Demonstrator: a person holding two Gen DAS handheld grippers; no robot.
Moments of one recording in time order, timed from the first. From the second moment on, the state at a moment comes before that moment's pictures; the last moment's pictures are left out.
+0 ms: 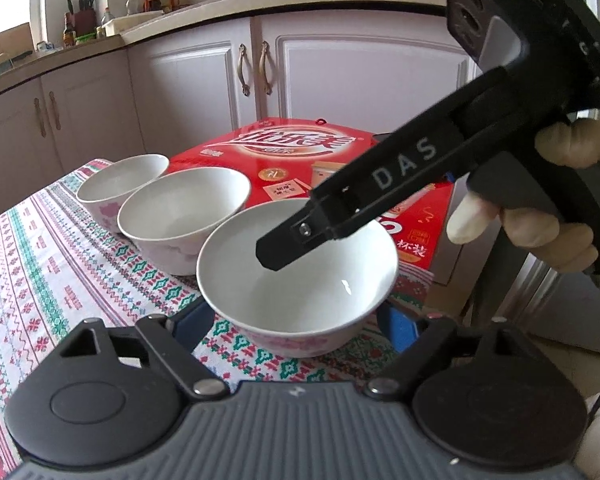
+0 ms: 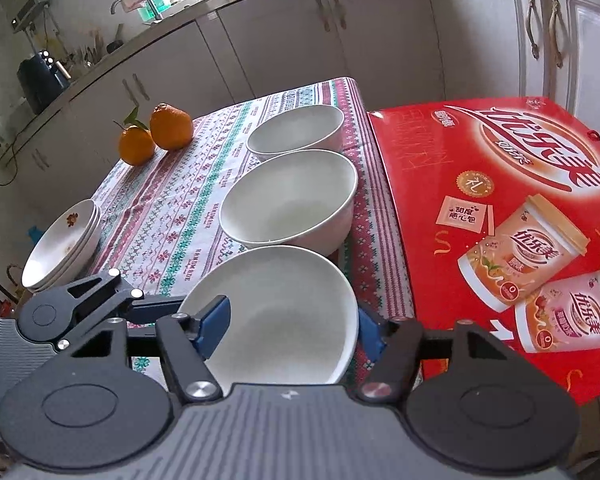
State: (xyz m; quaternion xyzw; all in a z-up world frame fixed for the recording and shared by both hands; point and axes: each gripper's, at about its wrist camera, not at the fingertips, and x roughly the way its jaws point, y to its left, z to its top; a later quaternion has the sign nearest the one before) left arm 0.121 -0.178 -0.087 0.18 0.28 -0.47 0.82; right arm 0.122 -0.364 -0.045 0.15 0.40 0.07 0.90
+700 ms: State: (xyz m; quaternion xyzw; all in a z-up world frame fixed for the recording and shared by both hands) left arm 0.121 -0.094 -0.069 0.16 0.29 -0.39 0.86; right arm 0.154 -0.282 -0.034 0.10 0.41 0.18 0.89
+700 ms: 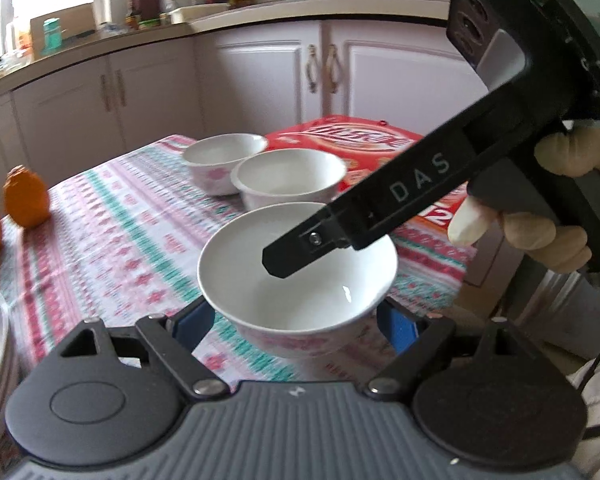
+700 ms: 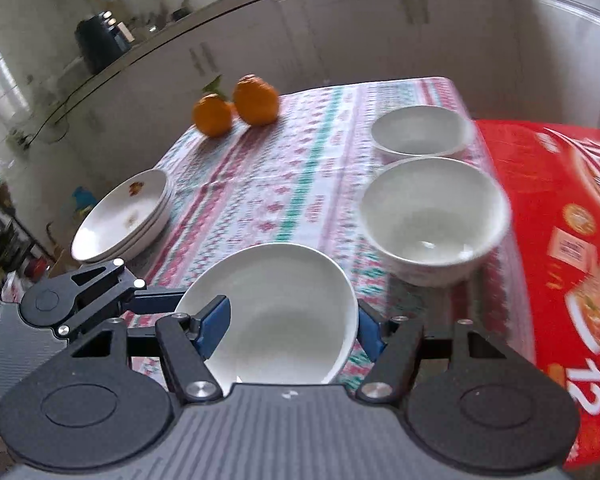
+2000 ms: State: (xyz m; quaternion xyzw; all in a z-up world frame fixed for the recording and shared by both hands) left arm 0.142 -0.048 -0.075 0.14 0.33 -0.32 0.88; right arm 0.202 -0.214 -0.044 0.06 0.42 0.24 0.87
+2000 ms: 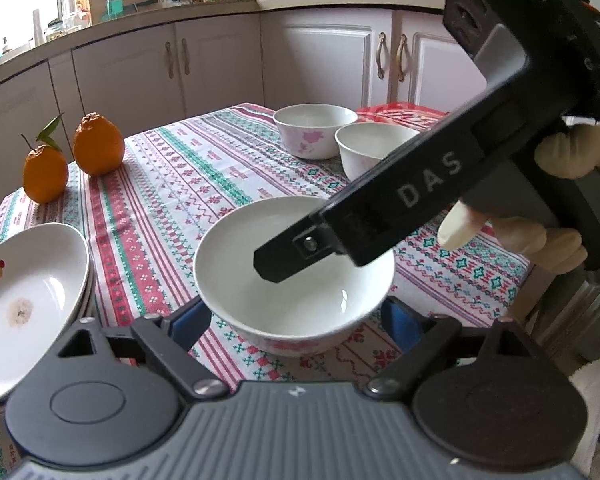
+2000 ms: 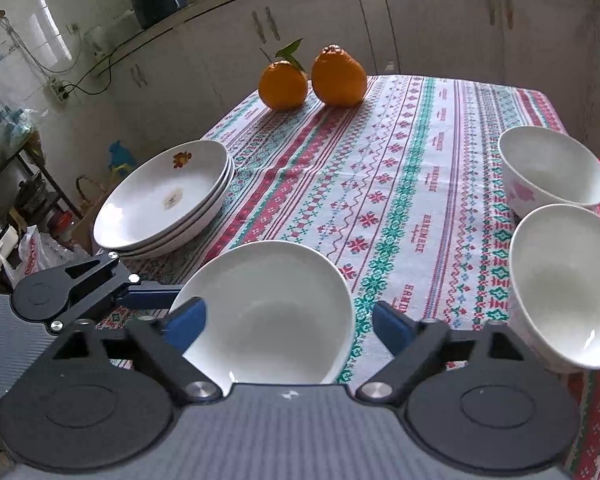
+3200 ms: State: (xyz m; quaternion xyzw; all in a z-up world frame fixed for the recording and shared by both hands) left arm 0.231 -0.188 -0.031 0.18 0.34 -0.40 0.83; right arm 0.175 -0.331 -0.058 -0.02 0.34 0.07 0.94
